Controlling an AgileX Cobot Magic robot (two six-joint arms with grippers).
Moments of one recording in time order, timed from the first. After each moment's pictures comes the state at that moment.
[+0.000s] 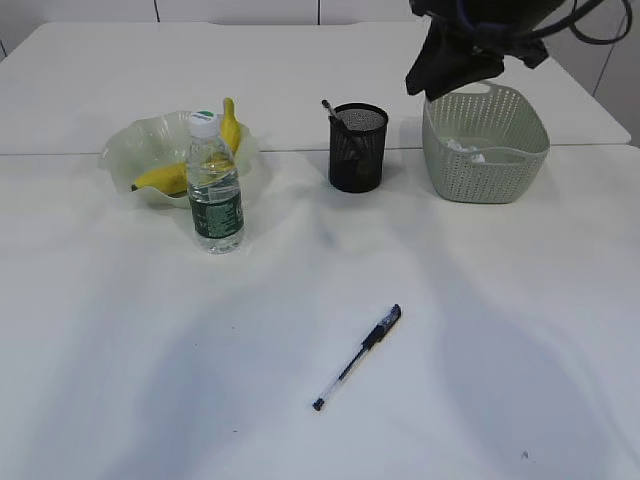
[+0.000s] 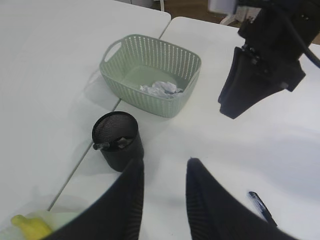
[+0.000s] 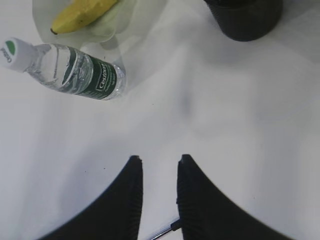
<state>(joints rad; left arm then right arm) -0.25 2.01 -2.31 -0.69 1.20 0.84 0.13 2.02 -2.00 0.50 1.23 -0.13</state>
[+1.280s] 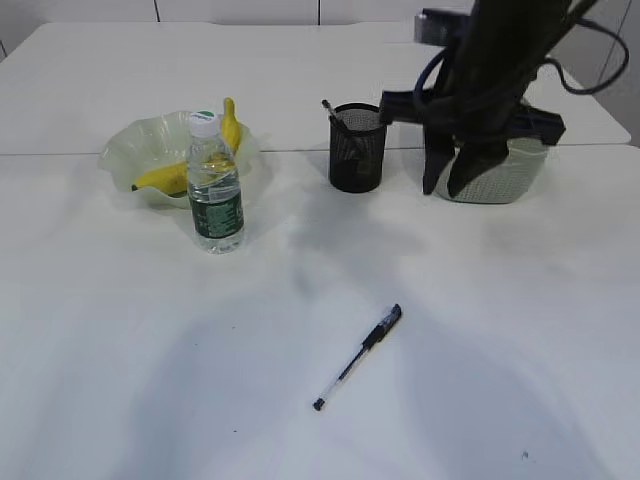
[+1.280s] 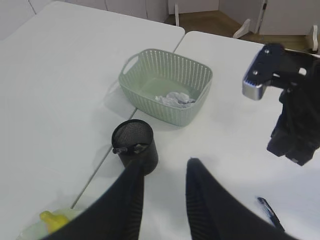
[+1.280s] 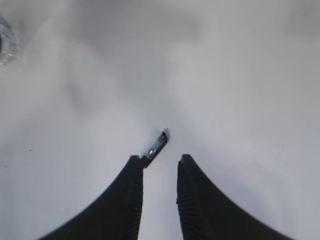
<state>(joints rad) -0.21 1.95 -2.31 -0.69 1.20 0.83 0.35 1.92 -1.76 0.04 1.24 0.43</state>
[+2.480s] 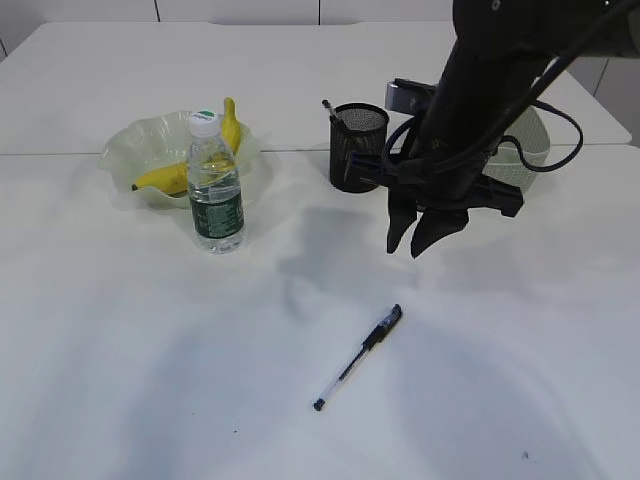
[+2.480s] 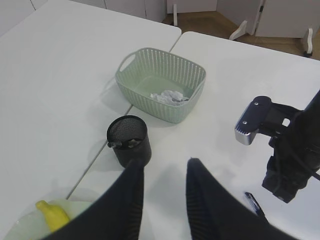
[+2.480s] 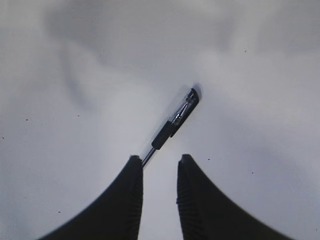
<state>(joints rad) -0.20 1.91 -2.32 -0.69 1.25 0.78 0.40 1.92 -1.55 0.15 1.09 0.47</state>
